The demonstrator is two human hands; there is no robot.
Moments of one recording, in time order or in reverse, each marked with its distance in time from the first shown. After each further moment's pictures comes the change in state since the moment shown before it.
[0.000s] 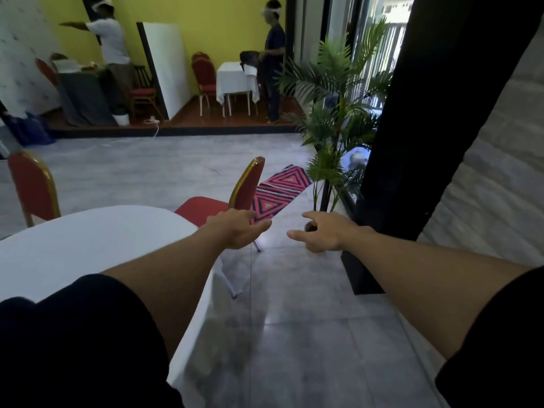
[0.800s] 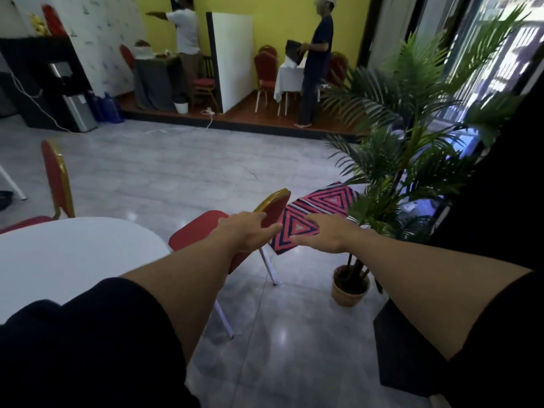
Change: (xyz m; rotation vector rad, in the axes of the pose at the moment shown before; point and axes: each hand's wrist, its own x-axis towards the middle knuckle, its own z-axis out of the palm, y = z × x) left_hand 0.326 0.005 -0.042 -0.074 0.042 -0.252; right_hand 0.363 0.053 -0.121 -0.138 -0.122 -0.308
